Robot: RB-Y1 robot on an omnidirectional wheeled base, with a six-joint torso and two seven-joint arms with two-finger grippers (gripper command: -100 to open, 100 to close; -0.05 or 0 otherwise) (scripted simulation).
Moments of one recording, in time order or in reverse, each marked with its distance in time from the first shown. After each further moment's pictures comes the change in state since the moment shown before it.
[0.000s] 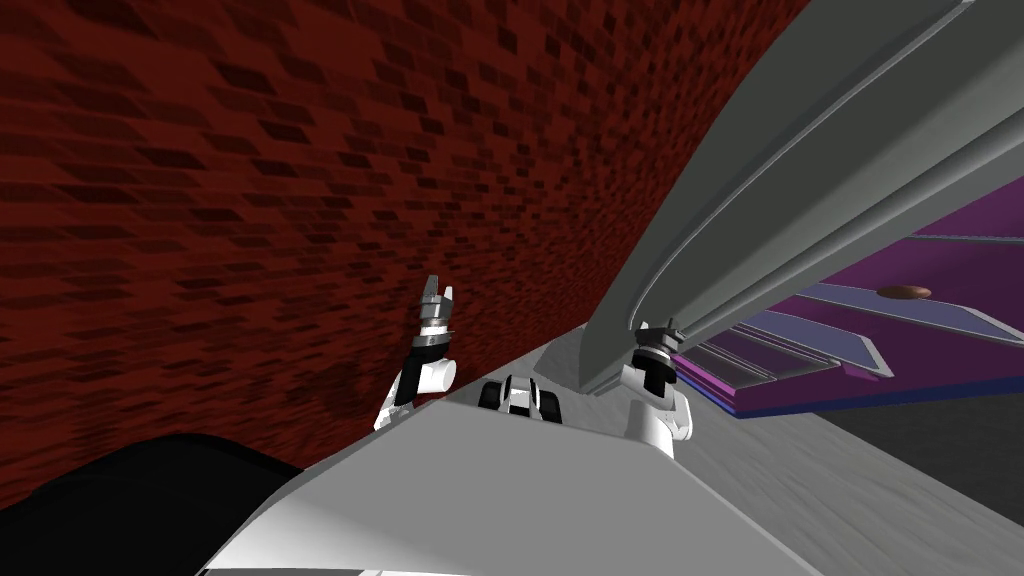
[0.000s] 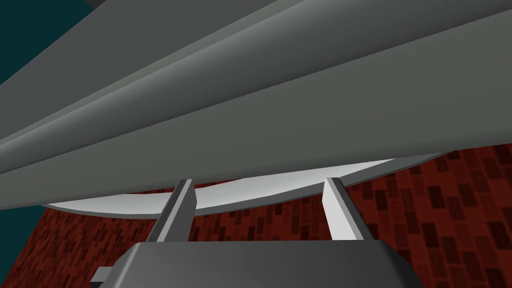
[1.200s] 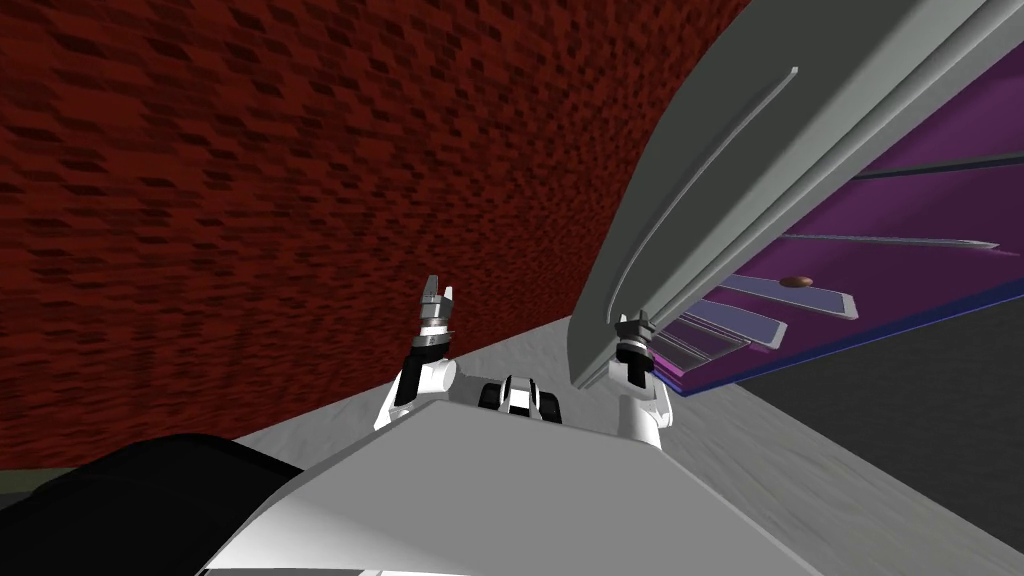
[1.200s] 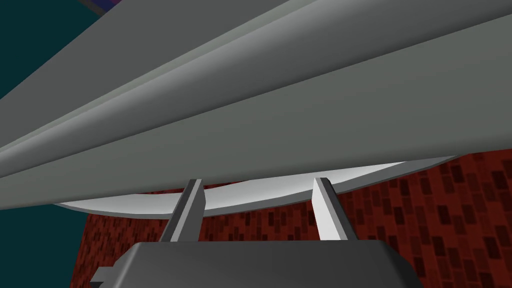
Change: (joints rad) left arm 0.000 0.000 0.000 0.000 0.000 0.000 0.000; right arm 0.018 0.005 0.131 0.009 0.059 -0.029 -0.080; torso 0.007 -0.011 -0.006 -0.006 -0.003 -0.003
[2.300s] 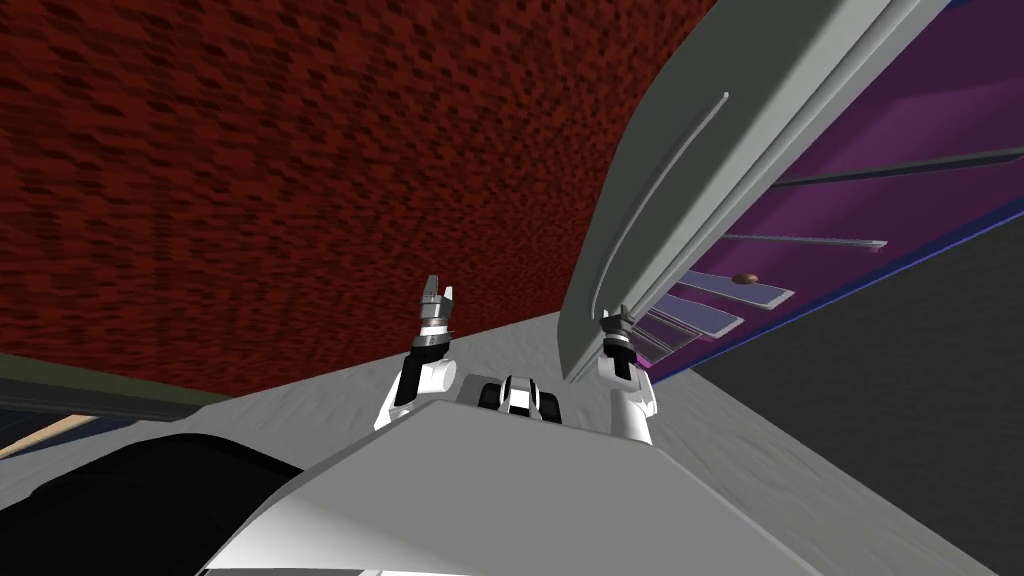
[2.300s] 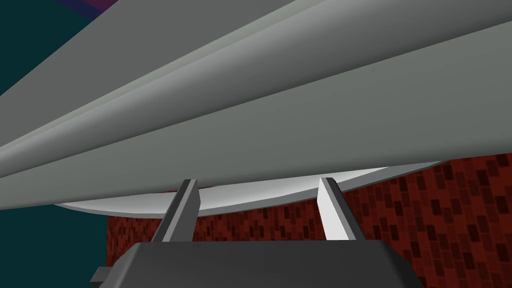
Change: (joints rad) left arm 0.000 0.000 0.000 0.000 0.000 0.000 0.000; right arm -0.002 0.000 0.104 0.021 0.053 -0.011 -0.060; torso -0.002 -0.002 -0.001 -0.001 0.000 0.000
